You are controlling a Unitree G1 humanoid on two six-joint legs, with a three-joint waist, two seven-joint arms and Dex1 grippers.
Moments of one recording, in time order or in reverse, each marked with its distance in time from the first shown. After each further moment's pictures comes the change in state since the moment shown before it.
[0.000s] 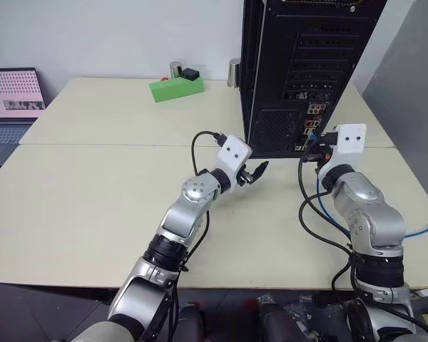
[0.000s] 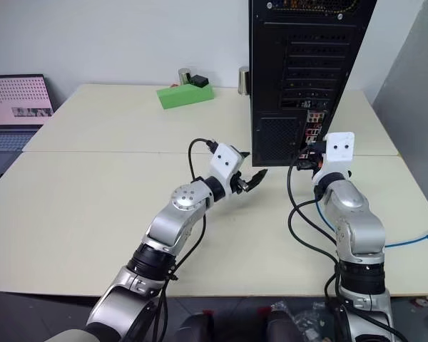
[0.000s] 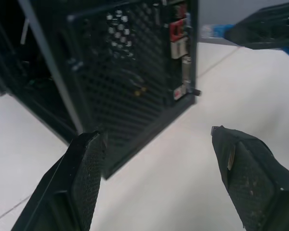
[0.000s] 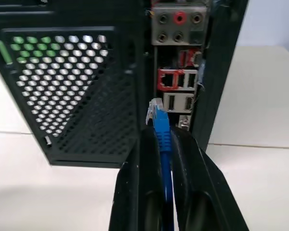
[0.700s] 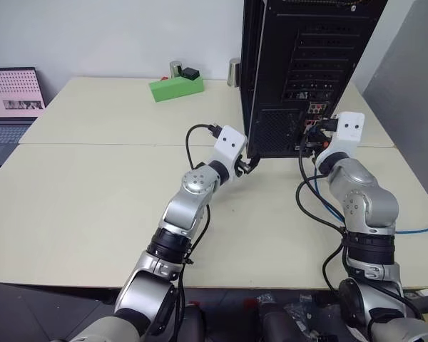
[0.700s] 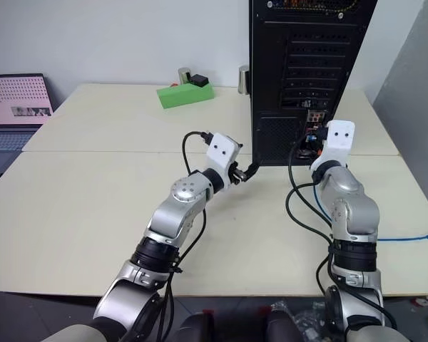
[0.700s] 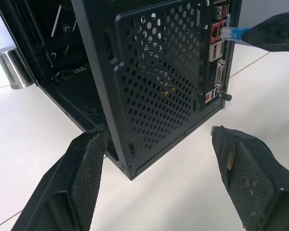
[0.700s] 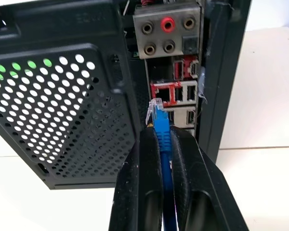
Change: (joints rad) left arm -0.041 -0.031 0.052 0.021 0.021 0.038 0.025; right arm -0.127 0.022 -0.035 0.142 0.008 0.006 0.002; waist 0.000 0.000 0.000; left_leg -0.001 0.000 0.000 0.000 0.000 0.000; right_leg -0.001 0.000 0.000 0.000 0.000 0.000
